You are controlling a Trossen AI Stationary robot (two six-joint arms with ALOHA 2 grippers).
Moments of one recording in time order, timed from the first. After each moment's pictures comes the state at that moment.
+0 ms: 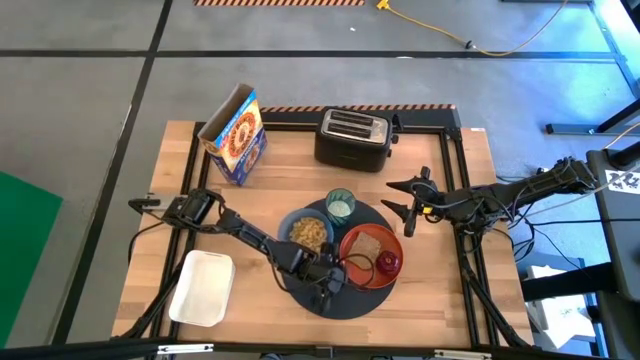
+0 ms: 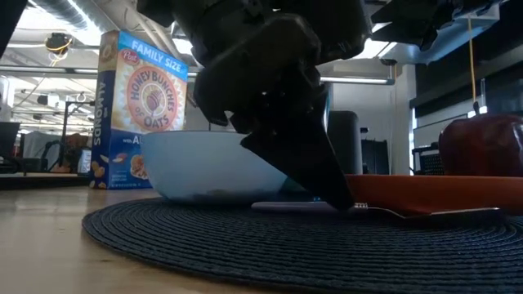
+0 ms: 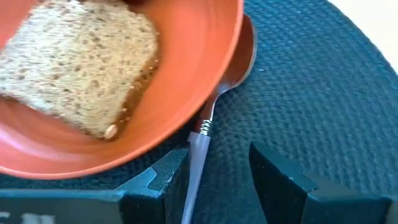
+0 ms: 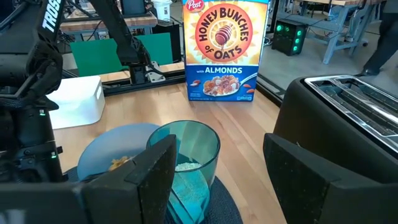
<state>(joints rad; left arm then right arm) -0.38 2.17 1.48 -0.25 -0.23 -0.15 0.32 0.79 0.60 -0.06 0.61 0.21</state>
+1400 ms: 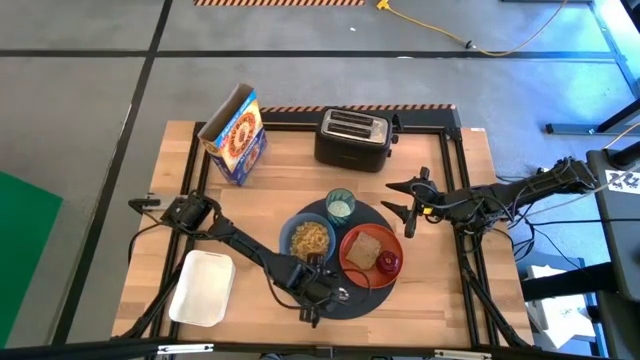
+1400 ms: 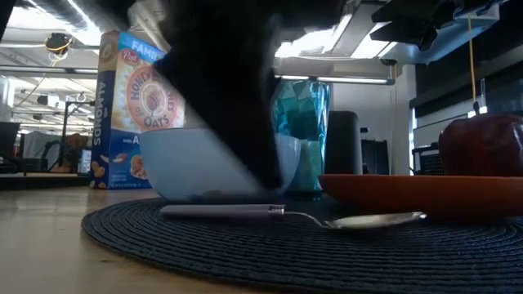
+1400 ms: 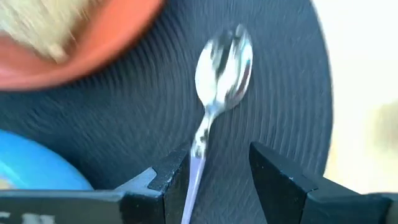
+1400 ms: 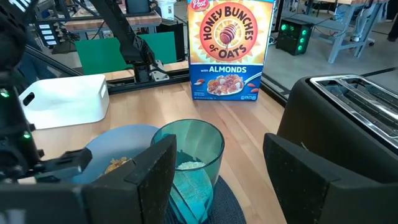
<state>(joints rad) -0.46 2.17 1.66 -0.65 -0.18 -0.37 0.32 0.79 0.60 -0.06 0.59 0.21</state>
